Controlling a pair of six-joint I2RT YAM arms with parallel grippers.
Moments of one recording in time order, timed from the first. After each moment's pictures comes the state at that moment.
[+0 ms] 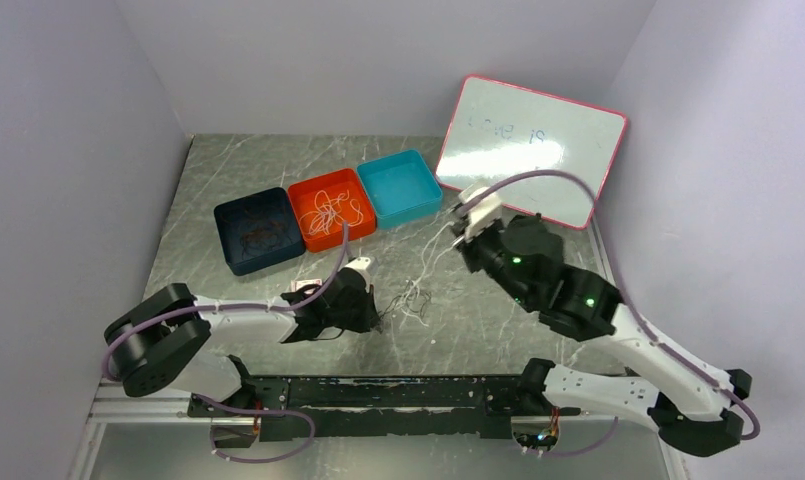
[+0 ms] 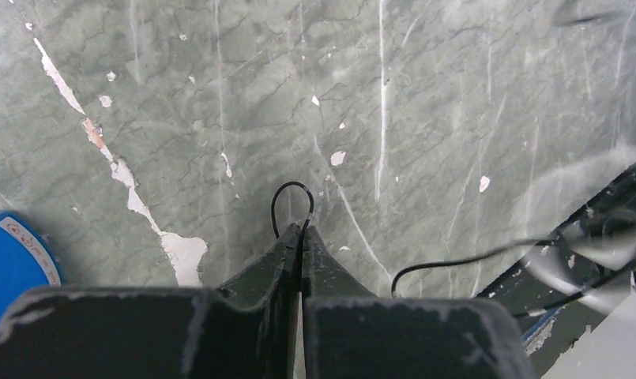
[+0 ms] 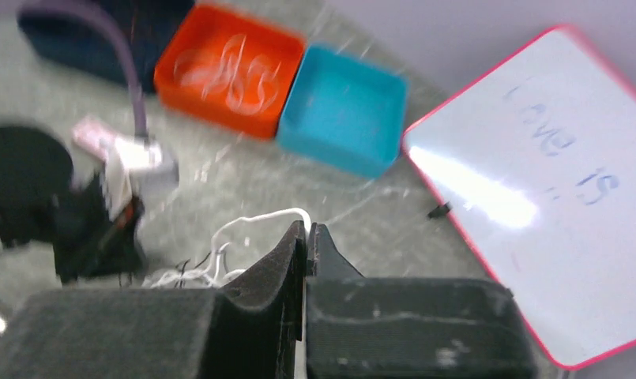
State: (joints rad) left arm -0.97 1.39 0.50 0.14 -0.03 -0.70; right arm 1.00 0.88 1.10 -0.56 0.39 -0.17
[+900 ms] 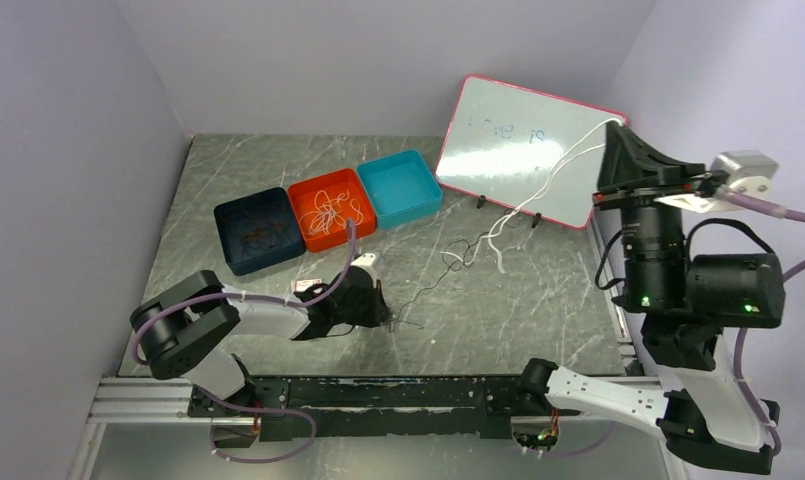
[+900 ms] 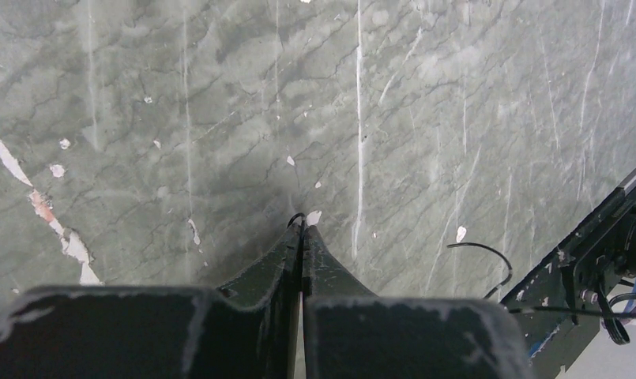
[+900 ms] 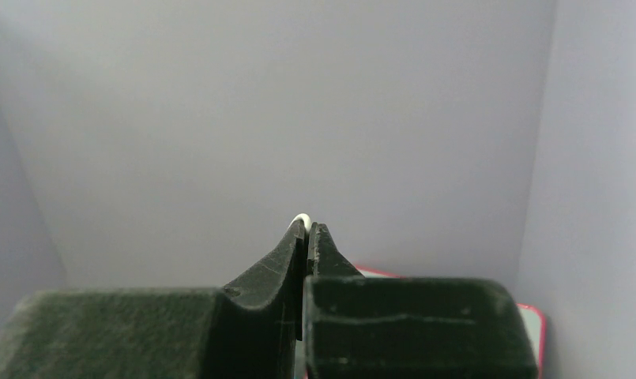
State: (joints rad) left arm -0.97 1.54 0.51 0.32 -0.04 -0.75; right arm 1.00 0.75 1.44 0.04 0.72 -0.48
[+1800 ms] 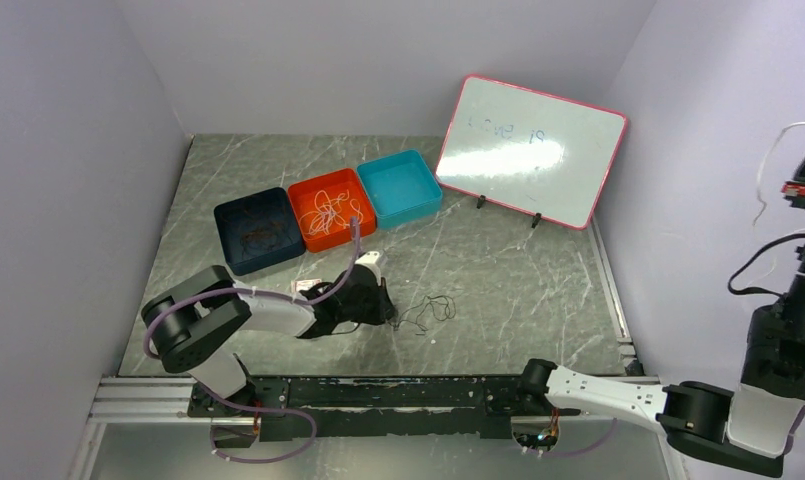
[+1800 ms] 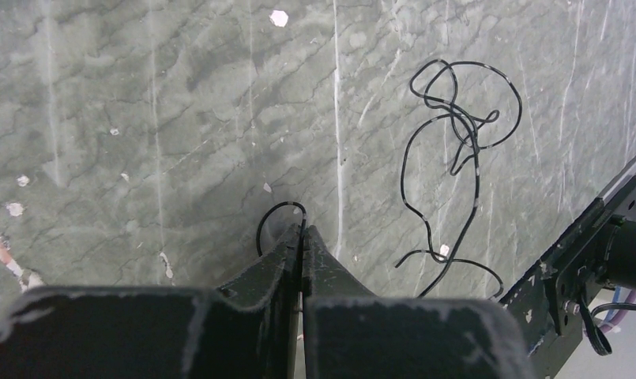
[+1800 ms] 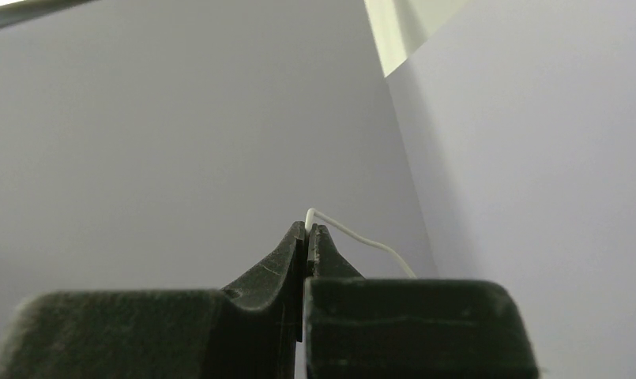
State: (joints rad) left arm -0.97 1.60 0.53 0.40 -0.02 -0.77; right arm 1.04 0.78 1.85 0.25 0.78 -0.83
